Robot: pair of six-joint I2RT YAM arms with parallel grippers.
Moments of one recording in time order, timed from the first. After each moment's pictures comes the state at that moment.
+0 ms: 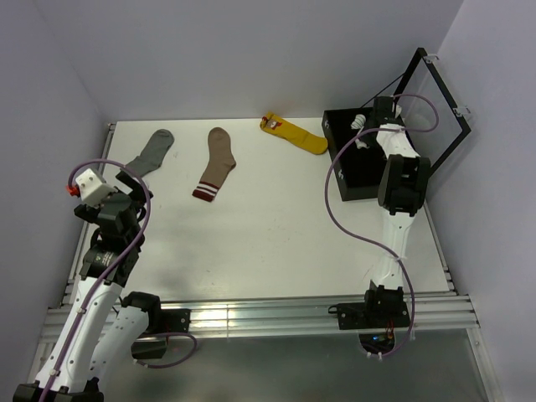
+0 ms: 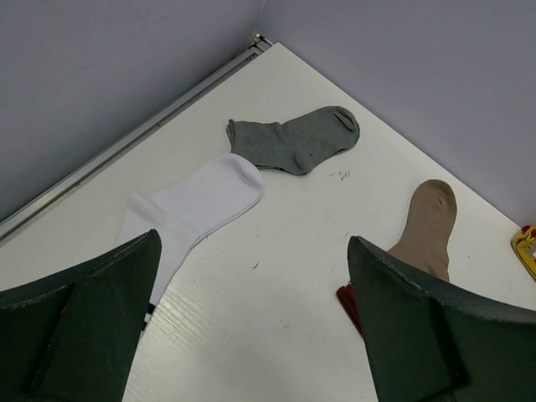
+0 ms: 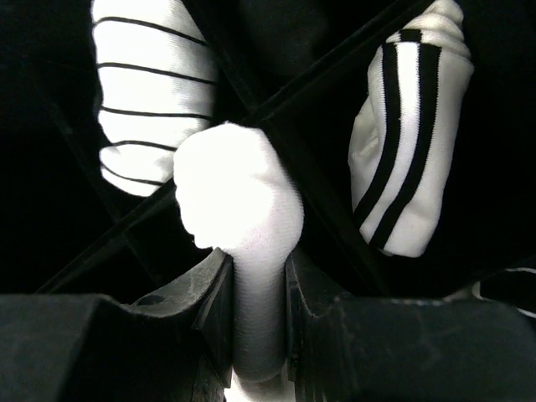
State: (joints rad) left arm -0.21 0.63 0.69 -0.30 -0.73 -0.51; right arm -0.13 2.41 2.06 -0.47 0.09 0.46
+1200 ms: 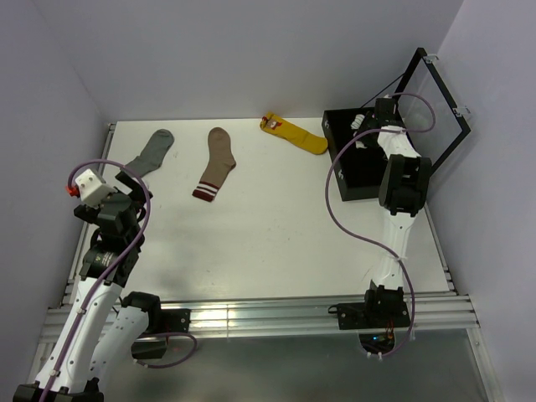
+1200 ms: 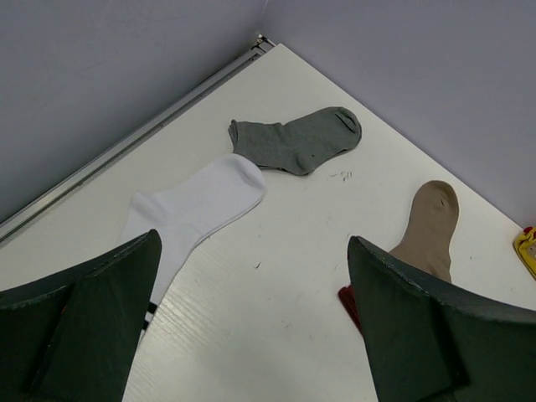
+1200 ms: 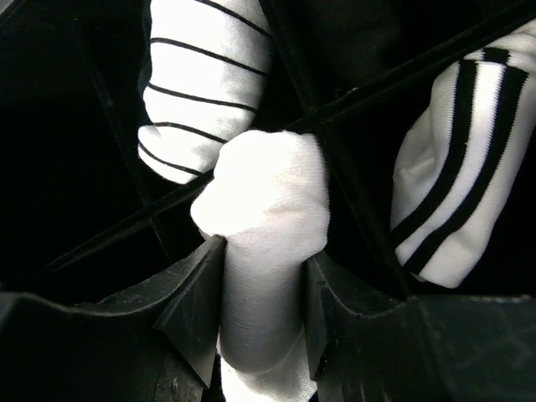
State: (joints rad) left arm -0.21 0.63 0.69 -0.30 -0.74 -0.51; right arm -0.14 2.41 2.03 -0.42 -0.05 0.38
